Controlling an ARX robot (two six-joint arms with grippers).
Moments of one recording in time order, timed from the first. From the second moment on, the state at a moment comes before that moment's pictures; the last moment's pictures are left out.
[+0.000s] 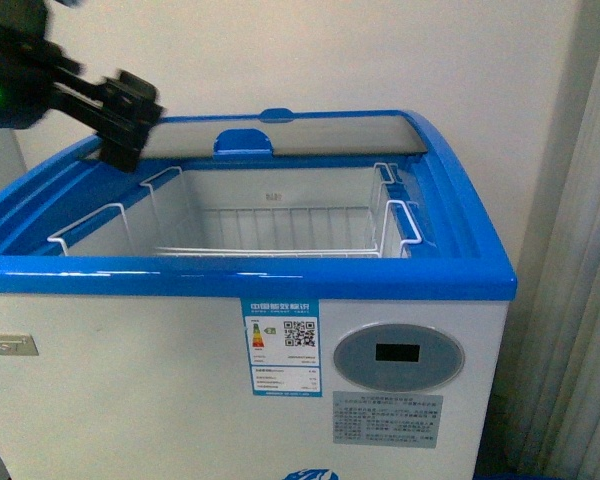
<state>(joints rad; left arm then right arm) -0.16 1.58 0.99 0.58 0.05 0.40 0.41 0.44 0.53 0.31 0.58 -0.15</state>
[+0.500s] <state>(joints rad) 0.00 0.88 0.22 0.65 0.00 0.01 0.16 0.81 0.94 -0.56 -0.34 -0.46</state>
